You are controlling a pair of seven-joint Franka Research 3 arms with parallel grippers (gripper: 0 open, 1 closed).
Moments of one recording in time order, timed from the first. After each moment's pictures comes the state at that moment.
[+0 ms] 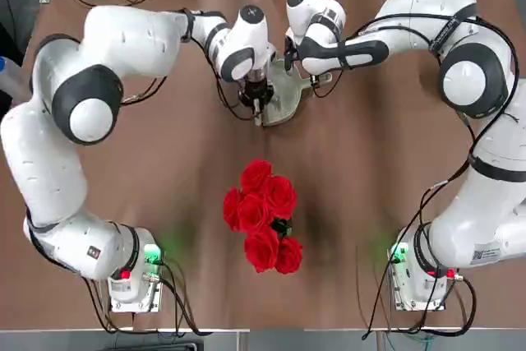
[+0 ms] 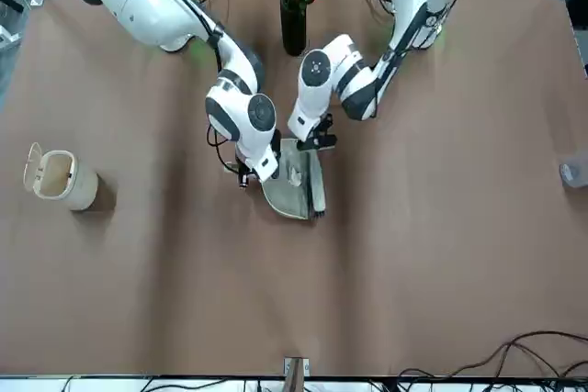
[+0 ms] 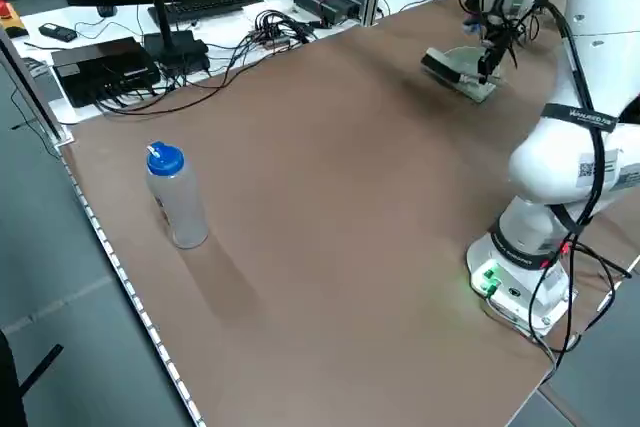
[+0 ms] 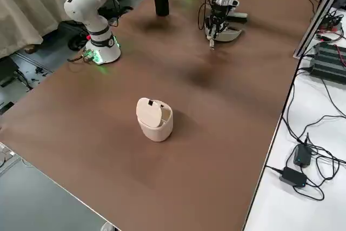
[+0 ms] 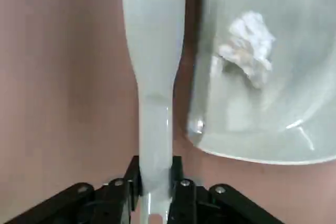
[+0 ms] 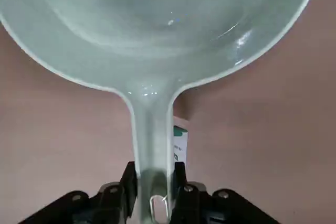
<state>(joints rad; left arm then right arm) -0.37 0.50 -0.49 -1.86 0.20 2.20 -1.04 0.13 0.71 0.67 -1.63 -0.67 1.87 -0.49</state>
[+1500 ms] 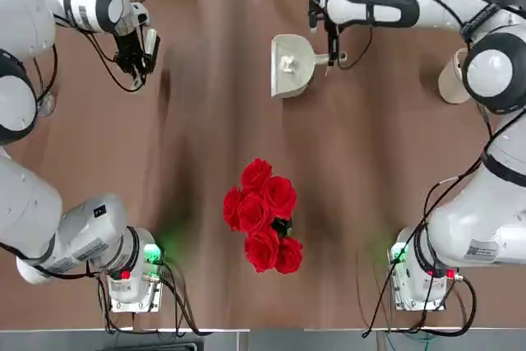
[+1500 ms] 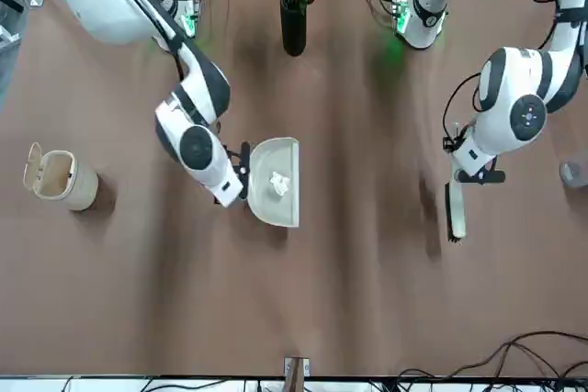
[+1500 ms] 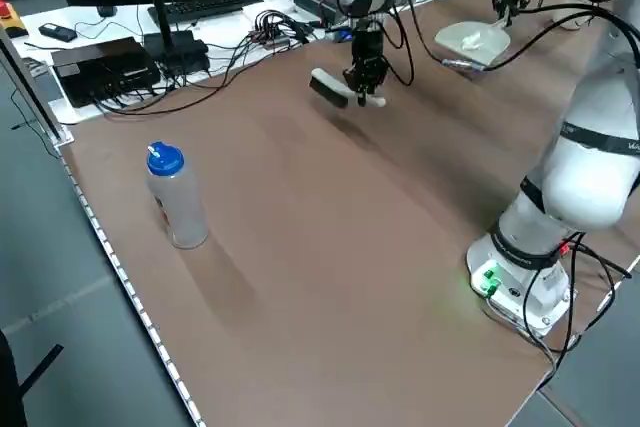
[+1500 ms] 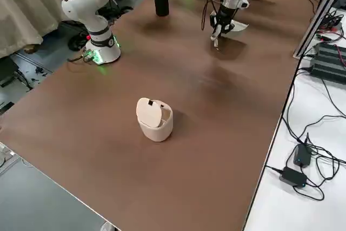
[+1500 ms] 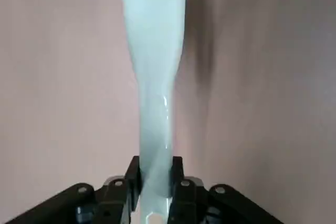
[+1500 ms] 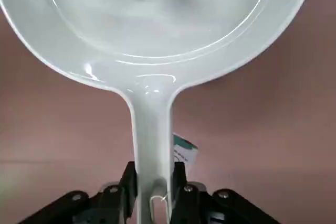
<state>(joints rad) 0.44 0.15 -0.50 -2.16 0.12 2.01 -0.11 -0.06 0.59 0.65 -1.60 -0.34 1.84 -0.81</state>
